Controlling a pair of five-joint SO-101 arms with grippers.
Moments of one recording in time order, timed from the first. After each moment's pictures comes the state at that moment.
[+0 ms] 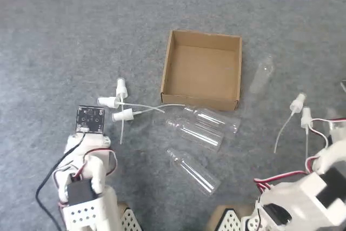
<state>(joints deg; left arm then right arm) -21.0 -103.4 97.0 64.5 -15.4 48.6 3.8 17.7 65.2 54.8</state>
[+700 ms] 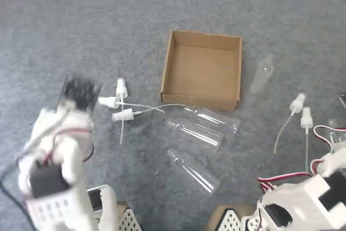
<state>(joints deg) -20.4 -66.5 45.9 80.4 -26.9 53.5 3.9 24.3 57.9 62.7</state>
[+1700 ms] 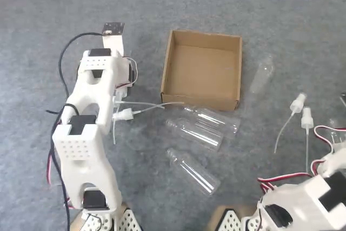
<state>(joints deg) -7.3 32.4 -2.8 63.0 5.5 53.5 3.9 24.3 57.8 62.7</state>
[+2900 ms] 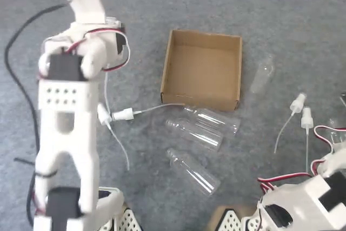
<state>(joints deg) -2.6 -17.9 -0.3 69.3 7.5 53.5 3.9 24.3 57.8 62.7</state>
